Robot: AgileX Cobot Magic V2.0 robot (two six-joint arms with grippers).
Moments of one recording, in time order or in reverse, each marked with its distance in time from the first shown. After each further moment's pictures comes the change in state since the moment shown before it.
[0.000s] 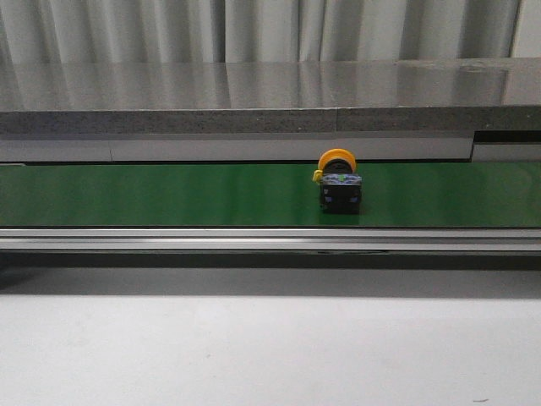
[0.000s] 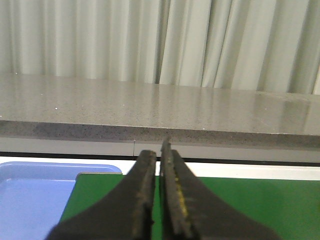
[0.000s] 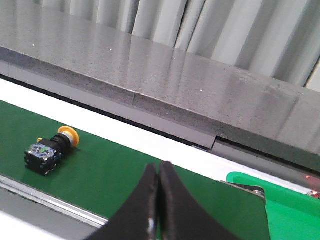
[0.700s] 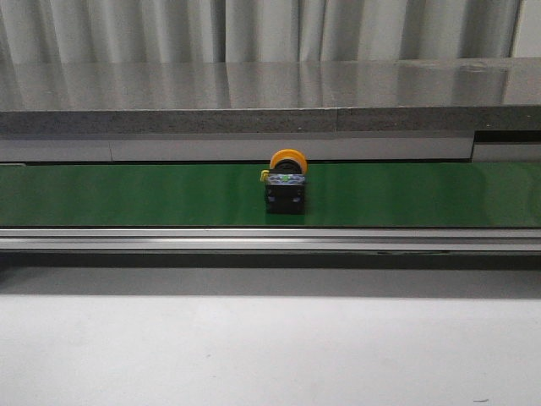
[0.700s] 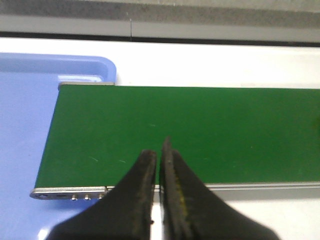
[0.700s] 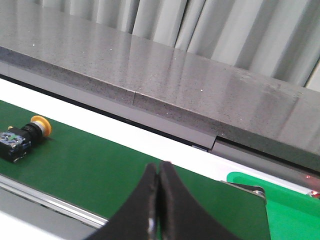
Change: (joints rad) left arm 0.000 0.832 -0.558 -0.006 0.395 0.000; right arm 0.000 0.000 0.000 0.000 0.002 0.000
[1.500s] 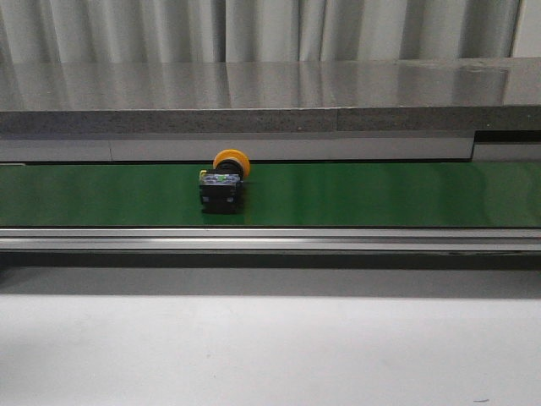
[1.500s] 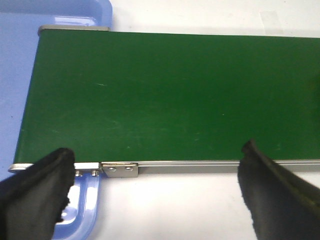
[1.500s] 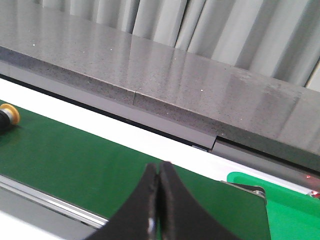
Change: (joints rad) left arm 0.000 0.187 -0.031 -0.009 0.027 0.000; right arm 0.000 0.000 0.000 0.000 0.000 0.000
